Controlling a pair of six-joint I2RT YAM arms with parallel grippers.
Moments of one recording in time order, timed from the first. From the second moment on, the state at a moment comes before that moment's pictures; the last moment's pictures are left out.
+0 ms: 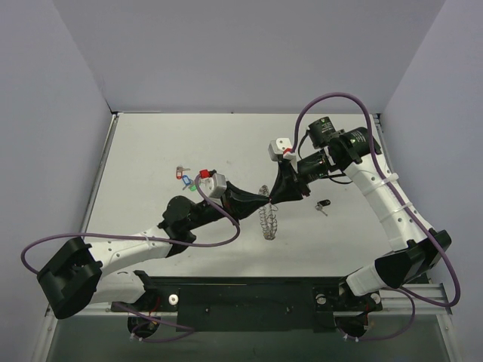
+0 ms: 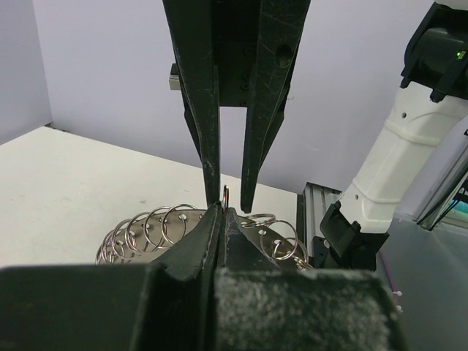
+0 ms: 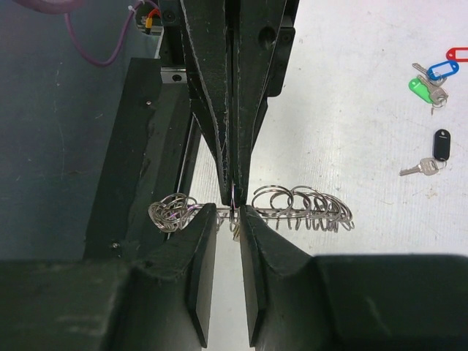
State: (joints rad) left arm -0.89 1.22 0.56 1.04 0.39 -0.38; right arm 0.46 1.47 1.64 -1.37 -1.05 -1.02
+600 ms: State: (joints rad) left arm -0.90 1.22 0.56 1.02 0.37 -0.38; right arm 0.46 1.47 1.64 -1.33 -1.04 -0.96
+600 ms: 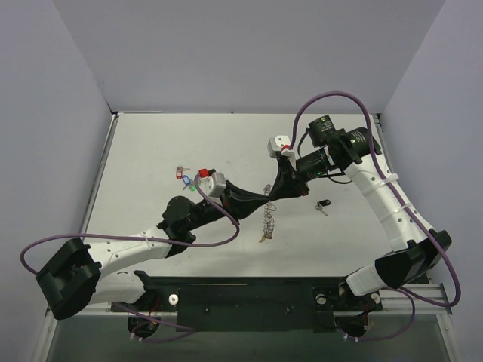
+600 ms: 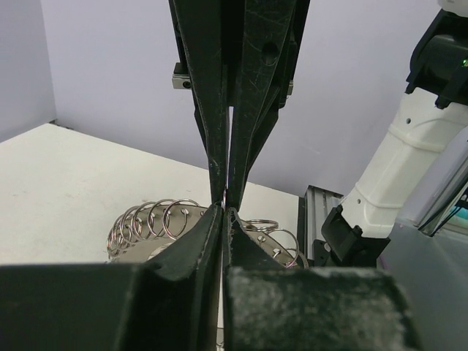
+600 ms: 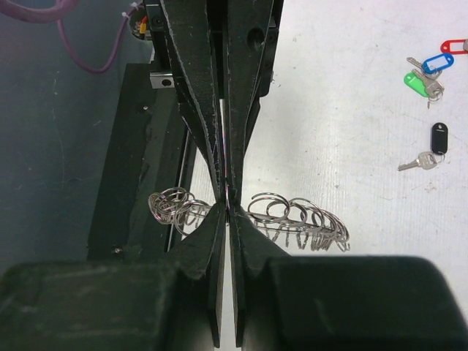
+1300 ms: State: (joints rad) left arm -0.87 1.12 0.56 0.88 0.37 -0.37; right arm 0.46 1.46 1.62 -1.27 -1.00 -0.86
